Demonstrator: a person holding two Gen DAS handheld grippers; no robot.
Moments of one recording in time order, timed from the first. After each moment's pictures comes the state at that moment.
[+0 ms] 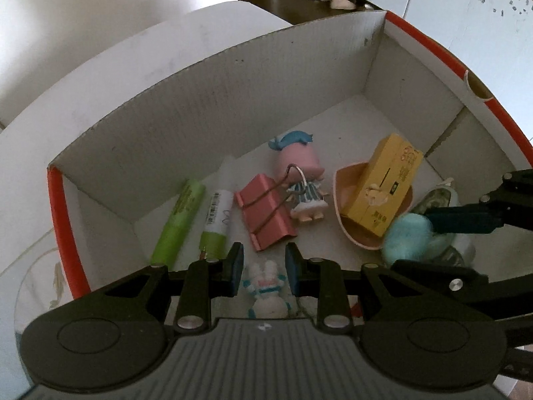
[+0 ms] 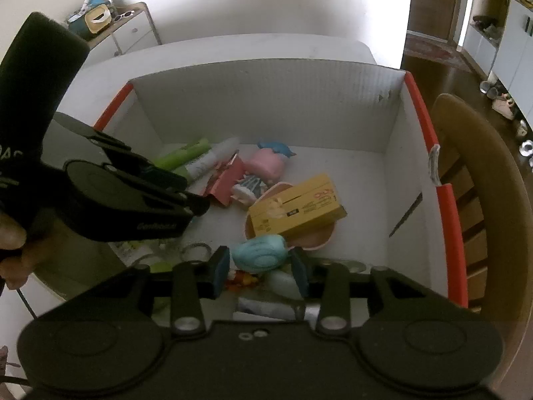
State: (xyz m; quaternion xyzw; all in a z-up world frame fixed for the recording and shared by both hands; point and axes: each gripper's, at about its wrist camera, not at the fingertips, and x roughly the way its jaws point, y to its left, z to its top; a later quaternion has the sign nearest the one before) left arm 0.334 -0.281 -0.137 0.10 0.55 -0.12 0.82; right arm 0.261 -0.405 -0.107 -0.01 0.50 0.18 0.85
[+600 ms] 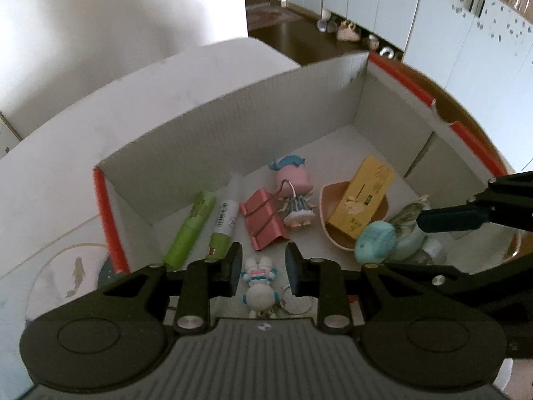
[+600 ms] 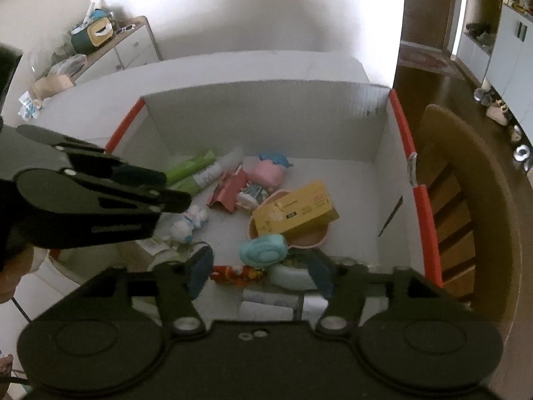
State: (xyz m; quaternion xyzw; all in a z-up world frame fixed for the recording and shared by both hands) left arm 0.300 -0.275 -0.102 0.08 0.49 -0.11 0.86; right arm 0.243 -0.407 -0.088 0.00 0.47 0.17 0.86
